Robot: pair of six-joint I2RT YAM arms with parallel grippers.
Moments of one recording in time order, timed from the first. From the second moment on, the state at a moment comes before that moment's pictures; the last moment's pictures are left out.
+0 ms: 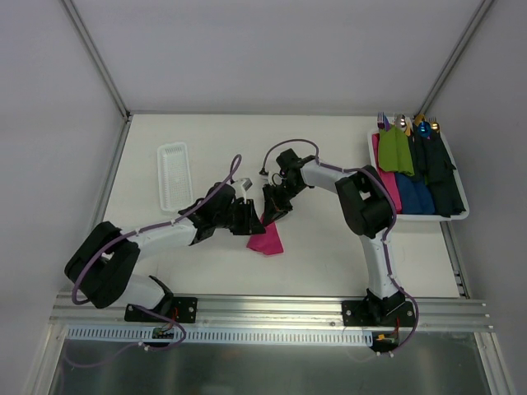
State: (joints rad) left arm -0.67 1.39 0.63 0.07 0.34 -0.68; right arm 0.58 2.20 1.53 -0.70 -0.77 0.21
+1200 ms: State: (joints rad) left arm -0.54 1.92 0.34 1.12 0.62 -1.11; right arm 0.52 2.09 1.54 -0.73 -0.67 0.17
